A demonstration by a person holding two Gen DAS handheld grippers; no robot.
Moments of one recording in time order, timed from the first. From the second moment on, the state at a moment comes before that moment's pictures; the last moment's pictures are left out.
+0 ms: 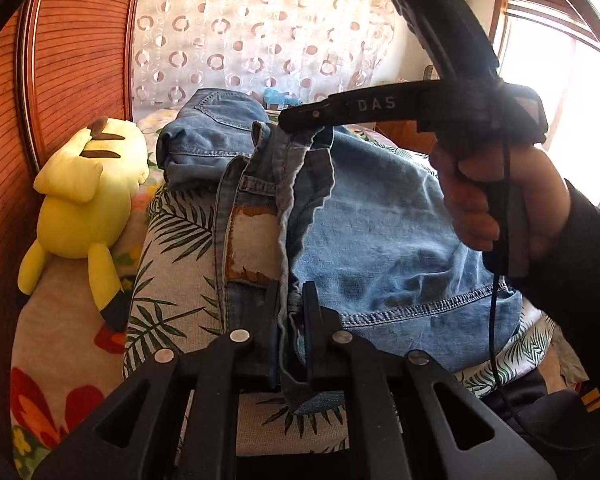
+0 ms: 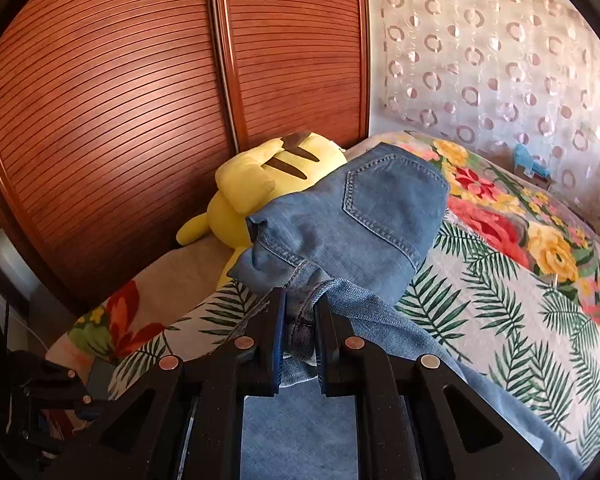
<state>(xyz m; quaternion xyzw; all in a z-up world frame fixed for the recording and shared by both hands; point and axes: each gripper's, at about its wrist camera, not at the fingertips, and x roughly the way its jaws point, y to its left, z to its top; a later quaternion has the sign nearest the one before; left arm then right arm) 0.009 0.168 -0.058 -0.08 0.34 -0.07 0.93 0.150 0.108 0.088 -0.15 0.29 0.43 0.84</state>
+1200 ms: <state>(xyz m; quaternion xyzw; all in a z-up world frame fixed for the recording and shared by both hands) 0.035 0.111 -0.053 -0.05 0.33 -0.08 0.94 0.172 -0.101 0.026 -0.05 0.38 0.29 0.87</state>
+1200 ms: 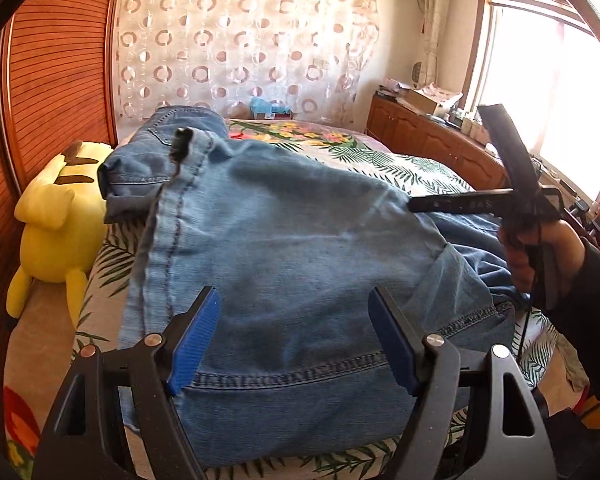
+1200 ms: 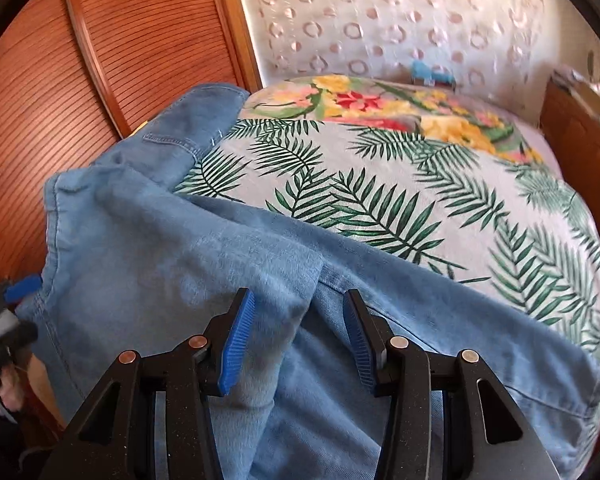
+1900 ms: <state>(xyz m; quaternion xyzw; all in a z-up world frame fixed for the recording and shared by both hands) 0.034 0.106 -0.062 -0.06 0.33 -0.08 0.94 0.175 -0.070 0.072 -0.07 0.28 0.34 0.90</state>
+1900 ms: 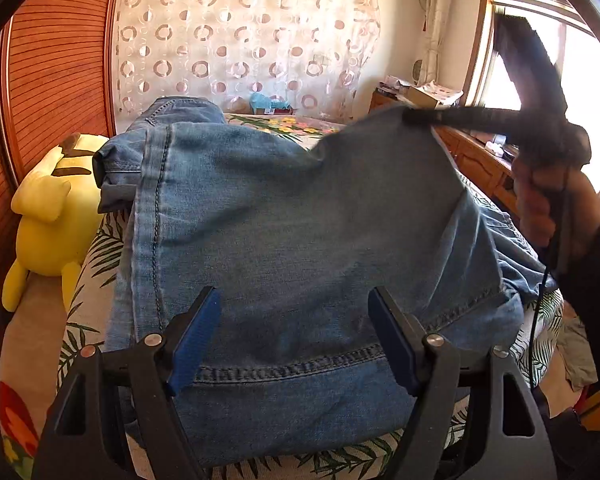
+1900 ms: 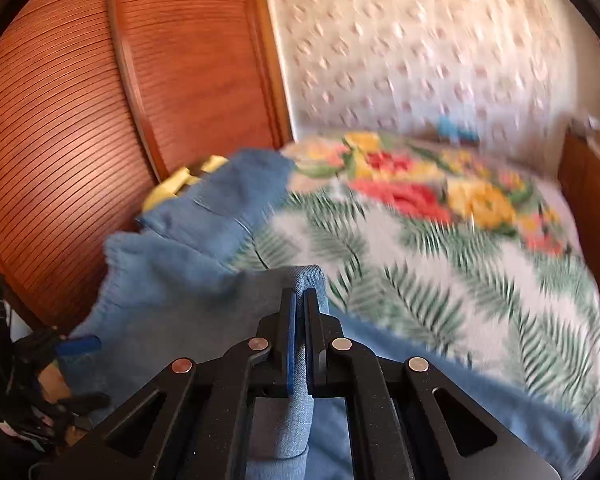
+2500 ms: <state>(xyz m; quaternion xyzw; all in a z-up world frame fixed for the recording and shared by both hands) 0.028 0.111 -0.064 -0.07 0.33 -0.07 0.94 0.124 -0.056 0.123 -0.12 0.17 0.35 0.91</state>
